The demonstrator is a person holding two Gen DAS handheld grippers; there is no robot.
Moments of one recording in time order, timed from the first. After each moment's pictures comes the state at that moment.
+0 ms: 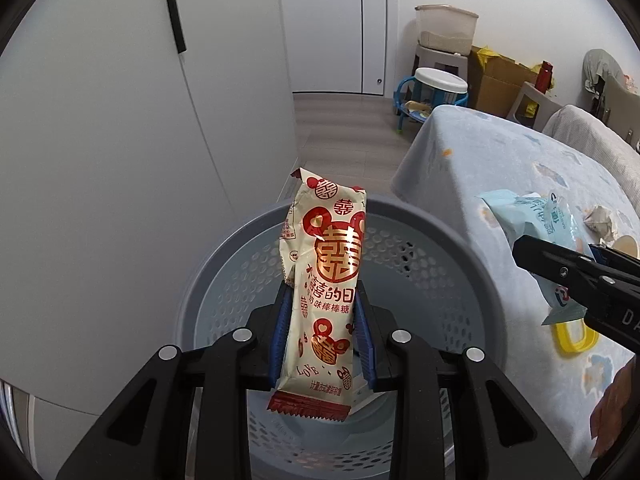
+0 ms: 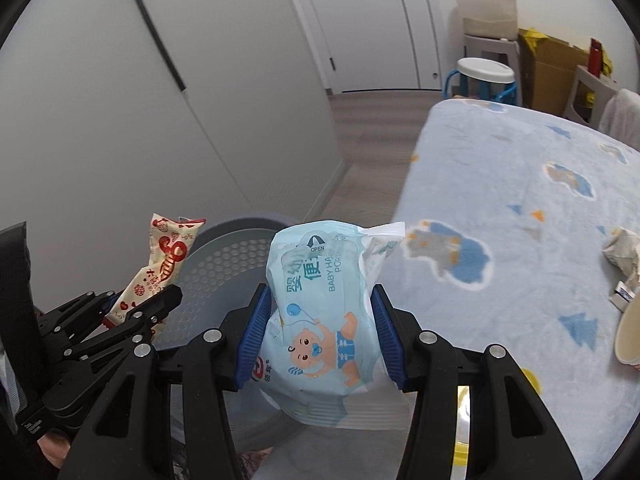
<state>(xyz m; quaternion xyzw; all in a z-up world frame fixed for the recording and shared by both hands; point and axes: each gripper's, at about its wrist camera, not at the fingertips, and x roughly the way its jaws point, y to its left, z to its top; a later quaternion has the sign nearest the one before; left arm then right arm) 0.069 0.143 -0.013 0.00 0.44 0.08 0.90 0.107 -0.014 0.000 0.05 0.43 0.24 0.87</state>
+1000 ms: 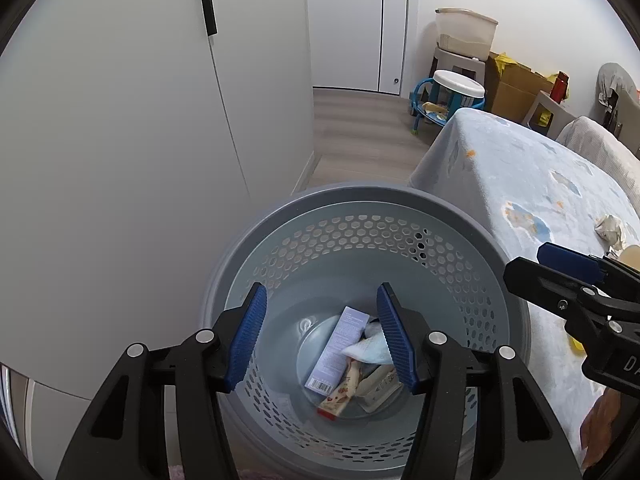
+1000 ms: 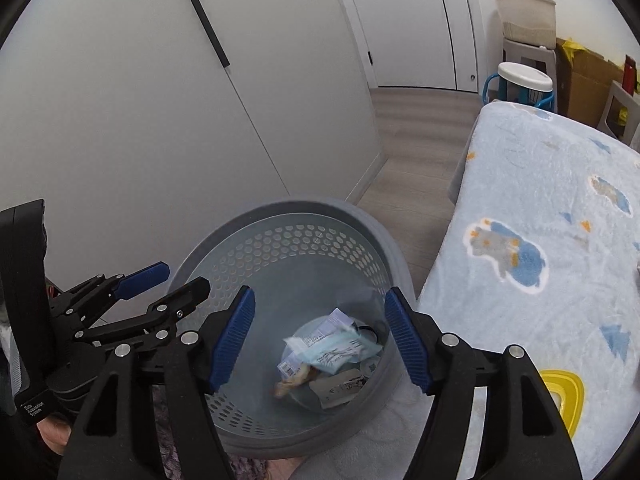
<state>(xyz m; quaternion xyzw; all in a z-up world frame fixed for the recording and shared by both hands) 0.059 0.167 -0.016 -0.02 0.44 0.10 0.89 0.102 0.014 -0.007 0.04 0.43 0.29 0.85</state>
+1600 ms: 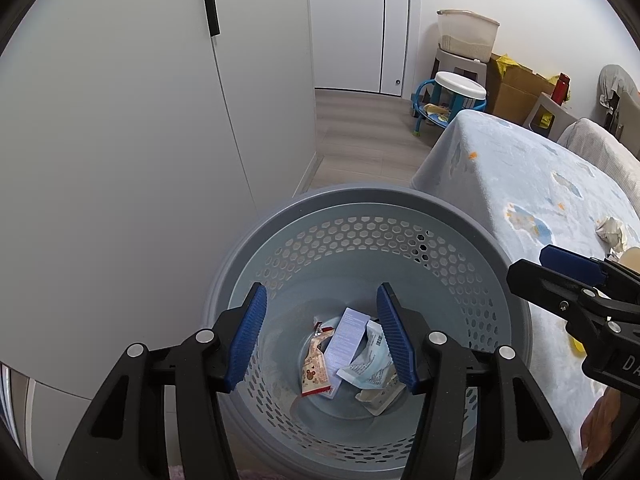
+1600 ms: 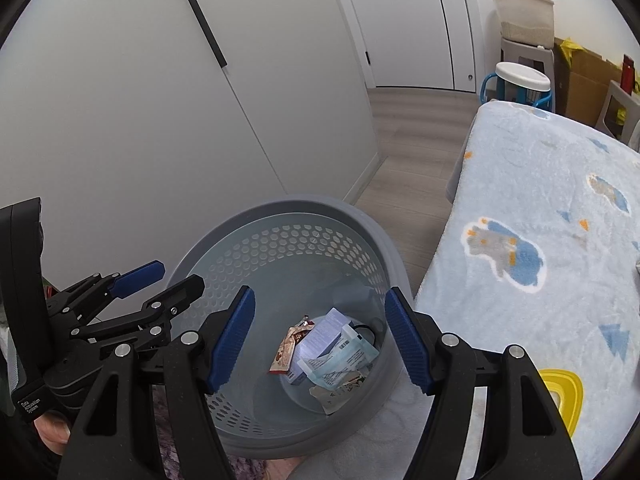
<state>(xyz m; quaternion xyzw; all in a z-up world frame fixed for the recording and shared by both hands) 0.058 0.169 -0.016 -0.02 0.44 0.10 0.89 0.102 0.012 -0.006 0.04 0.43 0.29 0.86</state>
